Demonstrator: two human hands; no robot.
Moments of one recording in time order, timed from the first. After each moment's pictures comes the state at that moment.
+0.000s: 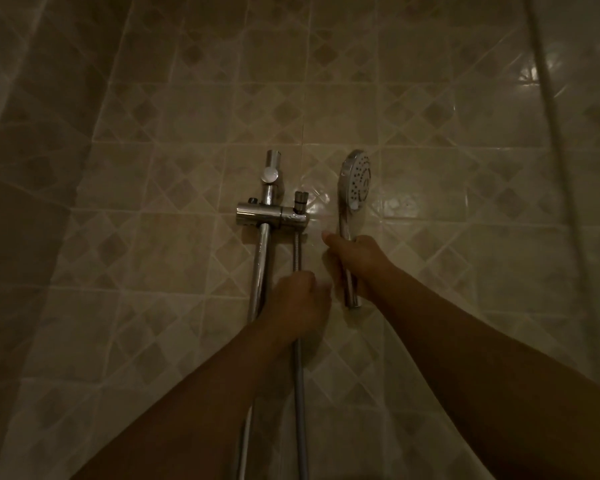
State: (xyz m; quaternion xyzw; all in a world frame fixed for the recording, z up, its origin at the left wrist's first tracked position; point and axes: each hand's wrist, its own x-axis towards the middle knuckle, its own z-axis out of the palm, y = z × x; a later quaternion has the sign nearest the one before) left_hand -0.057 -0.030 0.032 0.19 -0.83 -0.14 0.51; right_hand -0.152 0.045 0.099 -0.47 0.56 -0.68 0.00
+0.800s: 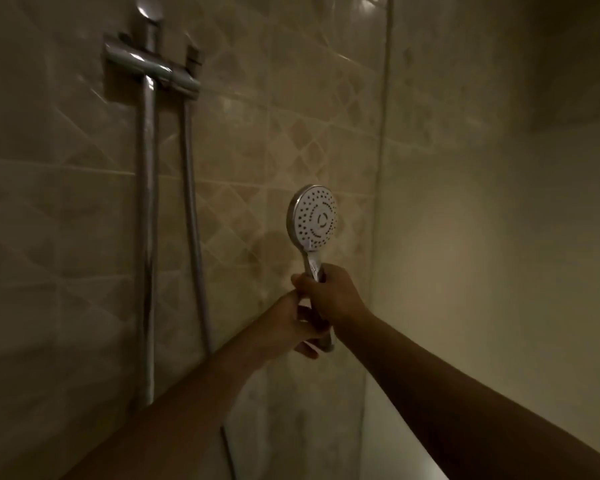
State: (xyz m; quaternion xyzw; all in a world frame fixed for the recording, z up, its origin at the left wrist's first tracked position) left_hand -0.077 0.056 -0.164 -0.17 -0.78 -0.60 0.09; right_hand -0.099 0.172 -0.122 -0.24 0.76 -0.59 -0.12
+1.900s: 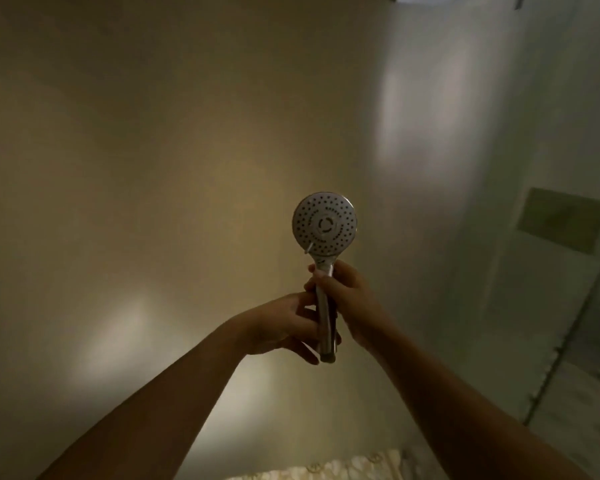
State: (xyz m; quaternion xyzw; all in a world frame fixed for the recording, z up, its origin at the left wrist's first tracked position) left_hand 0.148 0.576 -0.296 -0.53 -0.55 -0.41 -0.50; right_hand 0.281 0.673 -0.285 0.14 0.70 -0.62 -0.33
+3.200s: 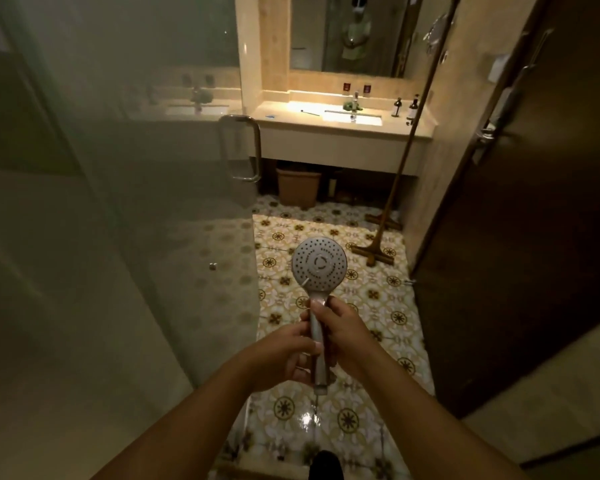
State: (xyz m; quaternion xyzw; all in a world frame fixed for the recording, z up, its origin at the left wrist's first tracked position) left_hand 0.608 0.926 -0.501 -0.51 -0.23 -0.02 -0.83; right_hand 0.739 0.850 -0.486 0.57 0.25 -0.49 -0.61
